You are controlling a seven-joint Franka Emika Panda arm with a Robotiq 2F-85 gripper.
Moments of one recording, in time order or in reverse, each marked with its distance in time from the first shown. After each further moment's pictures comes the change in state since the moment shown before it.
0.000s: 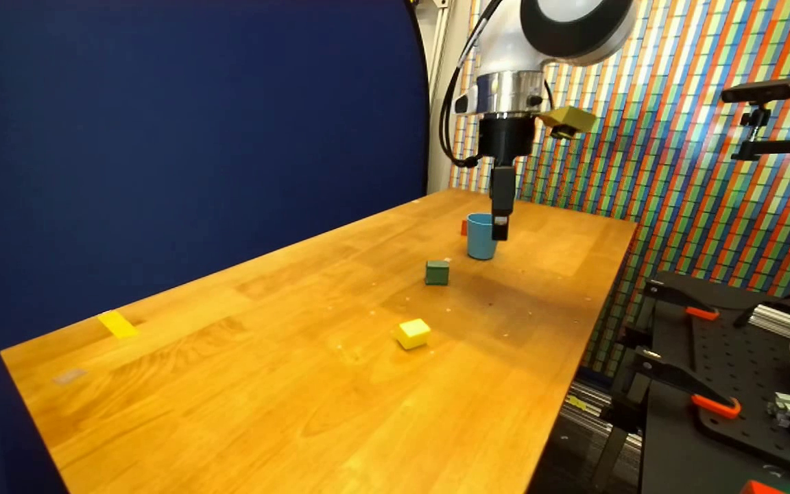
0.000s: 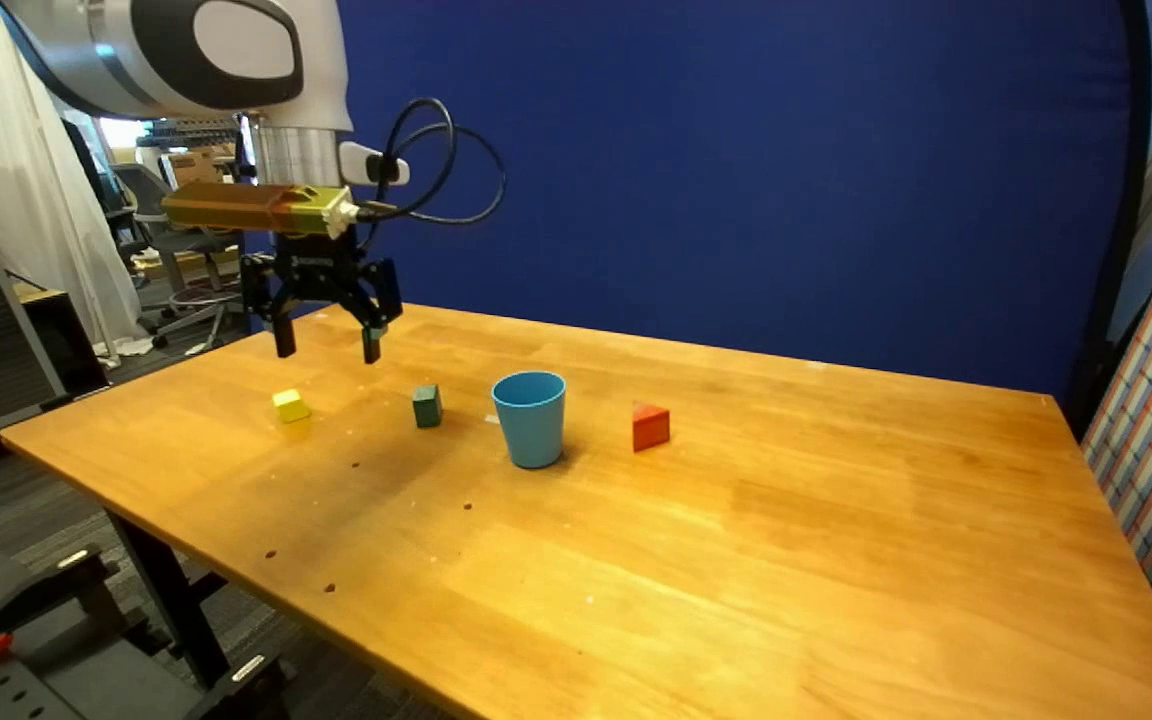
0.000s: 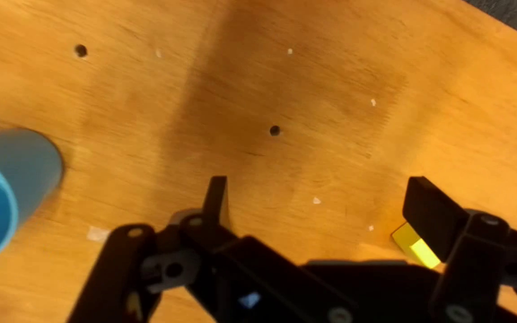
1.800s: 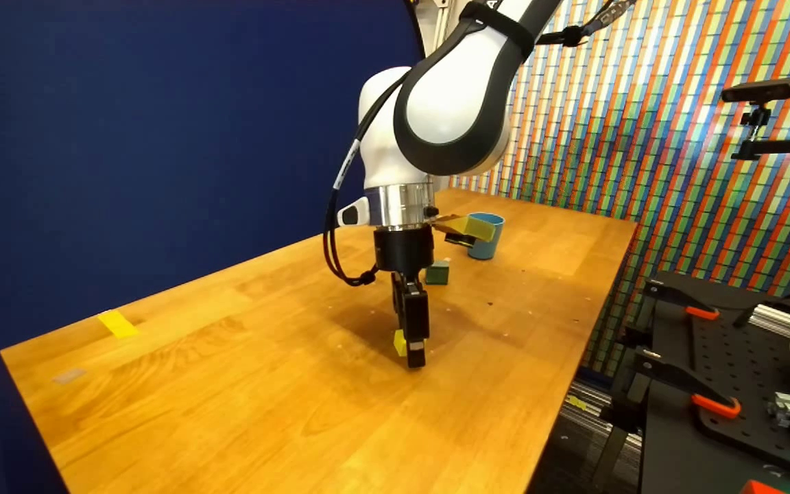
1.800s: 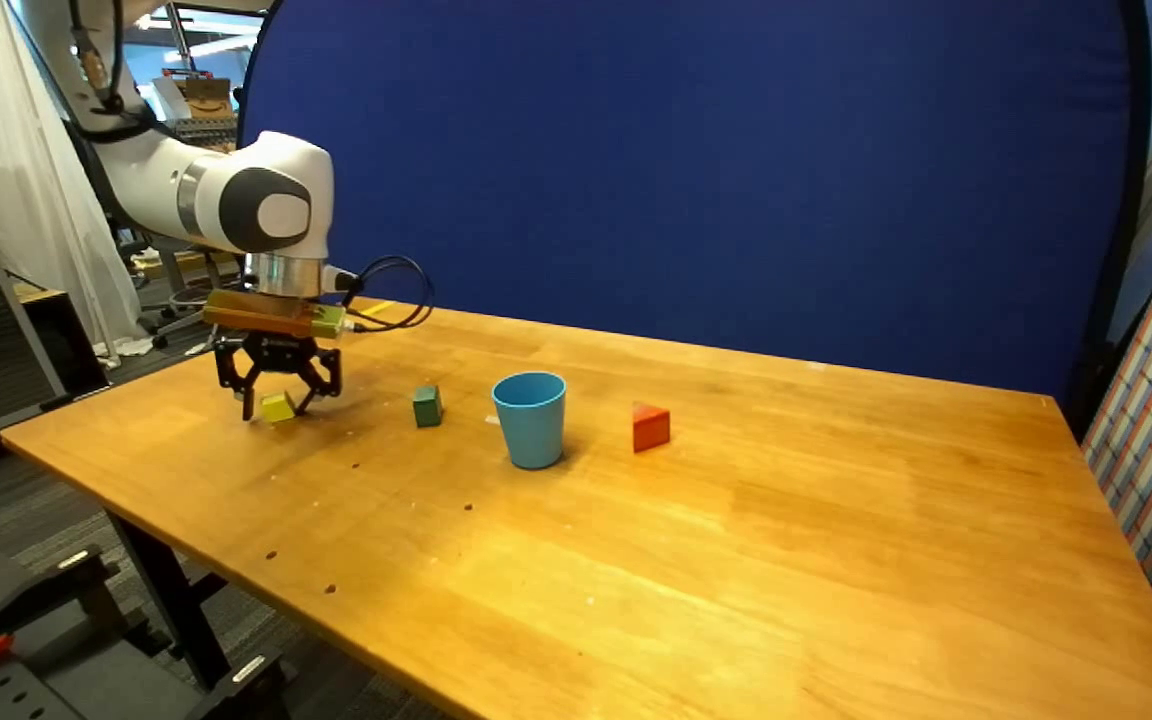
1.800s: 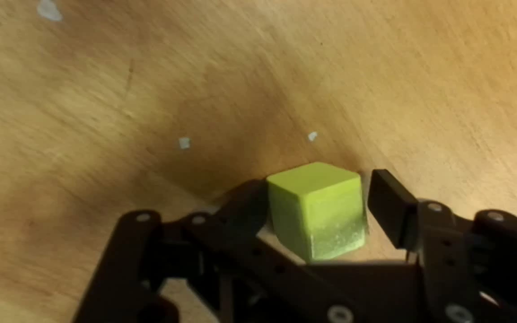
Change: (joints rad) arm -0.044 0.546 0.315 0.408 0.013 0.026 -0.159
